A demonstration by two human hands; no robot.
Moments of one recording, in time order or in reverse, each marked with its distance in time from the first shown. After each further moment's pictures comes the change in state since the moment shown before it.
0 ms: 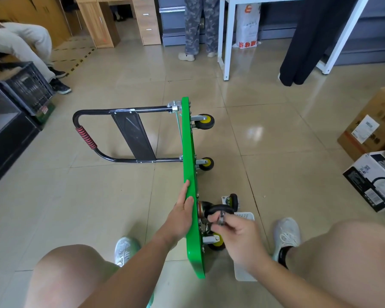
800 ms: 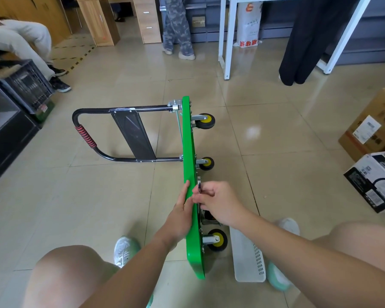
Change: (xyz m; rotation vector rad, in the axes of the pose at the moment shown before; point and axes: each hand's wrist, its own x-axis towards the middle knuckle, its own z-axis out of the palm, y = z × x) left_hand 0.004 -0.004 0.001 -0.068 -0.006 -0.015; right_hand 0.076 -0.047 0.024 -0.114 -0.249 0.183
